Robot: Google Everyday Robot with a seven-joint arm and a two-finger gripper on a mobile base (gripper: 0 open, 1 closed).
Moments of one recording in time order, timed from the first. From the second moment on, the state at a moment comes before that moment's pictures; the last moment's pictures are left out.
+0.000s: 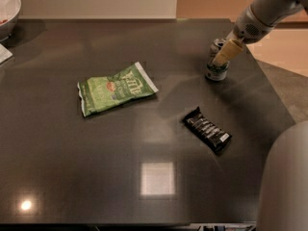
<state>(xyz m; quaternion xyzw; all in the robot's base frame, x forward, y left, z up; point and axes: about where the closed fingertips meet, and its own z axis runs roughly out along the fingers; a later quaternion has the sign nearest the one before) 0.688 -0.219 0.897 -0.50 0.83 0.08 0.24</state>
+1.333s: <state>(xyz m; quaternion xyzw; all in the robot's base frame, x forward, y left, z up) 0.676 -0.116 0.908 -0.59 0.76 0.15 0.25</state>
